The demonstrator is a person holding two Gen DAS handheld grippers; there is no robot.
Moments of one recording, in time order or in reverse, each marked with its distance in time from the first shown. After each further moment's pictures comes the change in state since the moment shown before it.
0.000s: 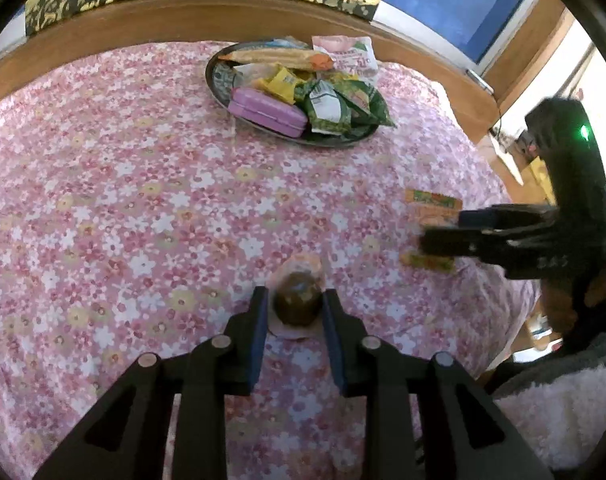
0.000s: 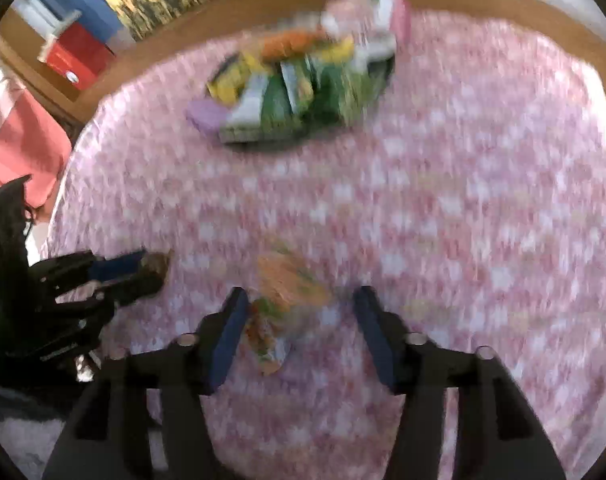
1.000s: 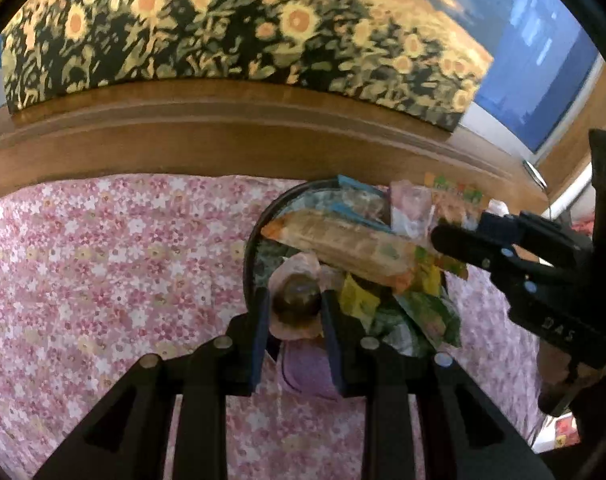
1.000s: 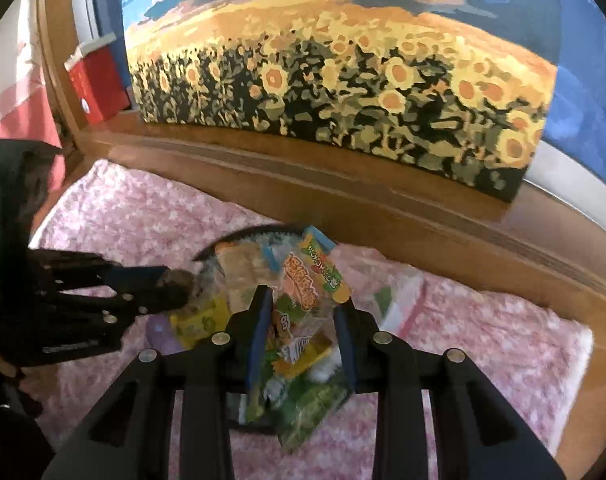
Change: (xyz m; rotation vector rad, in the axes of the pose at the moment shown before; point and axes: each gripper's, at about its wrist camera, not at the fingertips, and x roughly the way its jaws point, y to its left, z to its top) left arm 0.033 0.029 0.156 -0.127 -0.144 0.119; right arm -0.012 0.016 0.150 -0.284 -0.298 -0.084
